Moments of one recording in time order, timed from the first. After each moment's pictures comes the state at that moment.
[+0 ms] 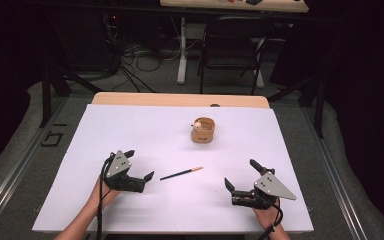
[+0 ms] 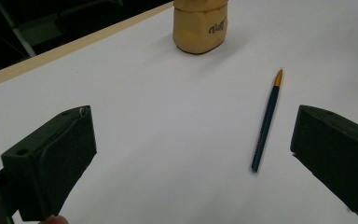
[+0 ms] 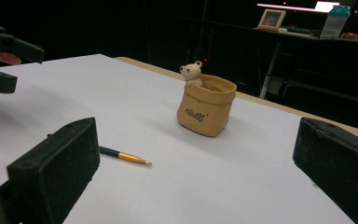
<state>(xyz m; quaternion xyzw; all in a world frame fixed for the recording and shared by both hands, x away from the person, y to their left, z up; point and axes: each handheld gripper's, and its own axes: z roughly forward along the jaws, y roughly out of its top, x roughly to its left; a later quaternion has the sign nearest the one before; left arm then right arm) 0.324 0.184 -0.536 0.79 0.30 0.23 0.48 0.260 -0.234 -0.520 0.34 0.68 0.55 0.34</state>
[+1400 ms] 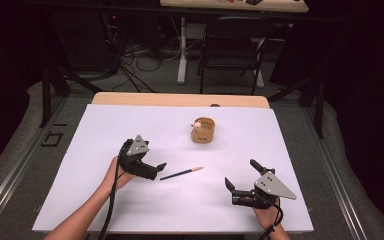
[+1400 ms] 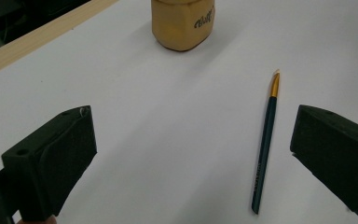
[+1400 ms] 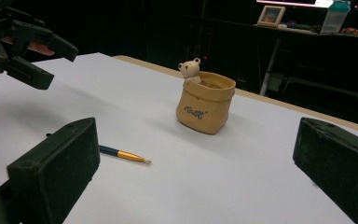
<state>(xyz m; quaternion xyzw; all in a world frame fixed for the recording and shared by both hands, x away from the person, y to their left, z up) 0.366 0.146 -0.512 0.84 0.28 0.18 0.42 0.261 -0.235 -0.521 0.34 0.68 0.55 0.34</state>
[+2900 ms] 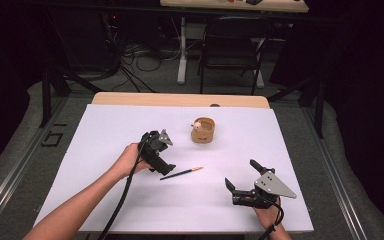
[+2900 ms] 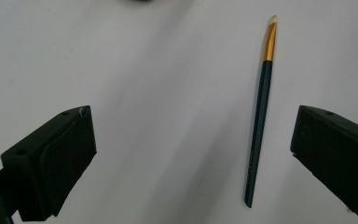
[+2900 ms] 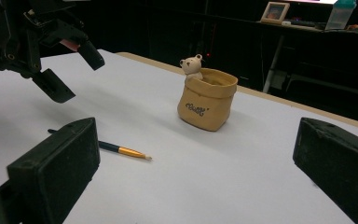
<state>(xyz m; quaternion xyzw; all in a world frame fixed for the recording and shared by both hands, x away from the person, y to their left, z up) 0.399 0.093 -0.496 0.93 0.23 0.11 0.25 0.263 -0.236 -0.522 0.34 0.69 0.55 0.34</state>
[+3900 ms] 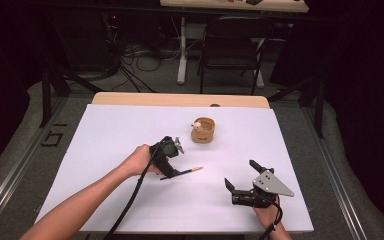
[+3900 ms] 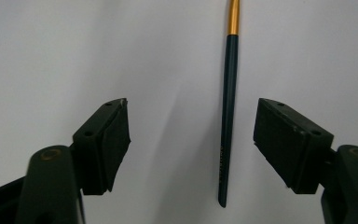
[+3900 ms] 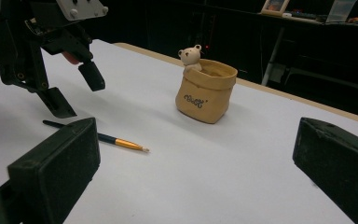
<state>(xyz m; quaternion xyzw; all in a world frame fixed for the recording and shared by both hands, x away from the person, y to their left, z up) 0.399 0.062 -0.507 0.97 0.18 0.07 0.17 0.265 -0.235 -0.524 0.34 0.70 0.53 0.33</state>
